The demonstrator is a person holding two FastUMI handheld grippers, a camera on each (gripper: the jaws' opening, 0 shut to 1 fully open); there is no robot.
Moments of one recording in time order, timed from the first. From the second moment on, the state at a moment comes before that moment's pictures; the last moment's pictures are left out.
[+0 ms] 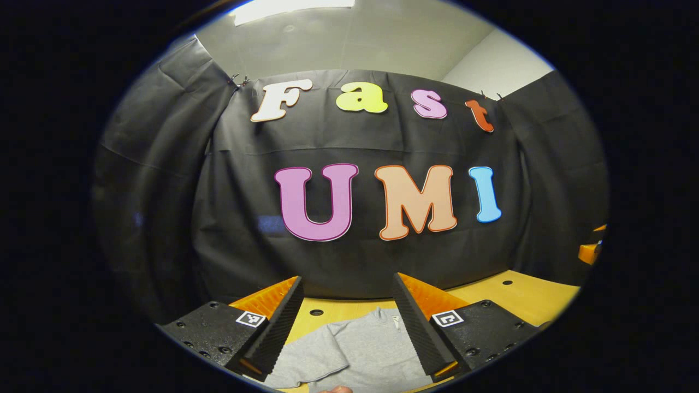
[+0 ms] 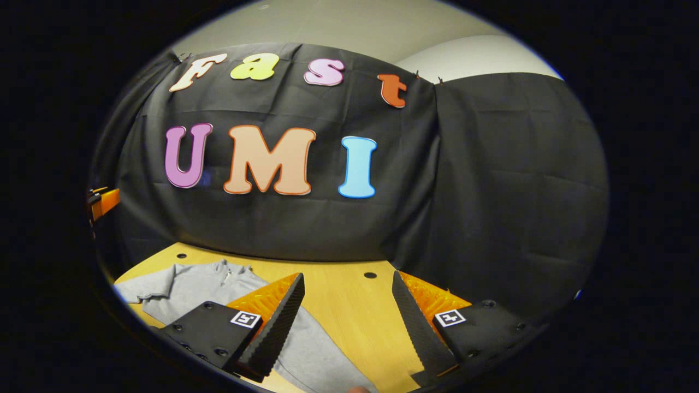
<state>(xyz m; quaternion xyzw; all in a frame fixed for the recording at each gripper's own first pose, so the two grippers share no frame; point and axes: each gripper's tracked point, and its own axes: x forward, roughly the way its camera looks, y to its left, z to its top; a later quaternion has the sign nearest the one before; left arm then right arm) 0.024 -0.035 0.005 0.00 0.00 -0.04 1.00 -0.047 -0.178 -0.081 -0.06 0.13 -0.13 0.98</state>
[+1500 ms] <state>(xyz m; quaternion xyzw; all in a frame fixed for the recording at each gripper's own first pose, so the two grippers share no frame) 0.017 -0.105 -0.021 0.03 0.04 -0.06 1.00 -0.223 -0.221 -0.359 0.06 0.51 -0.10 0.85</state>
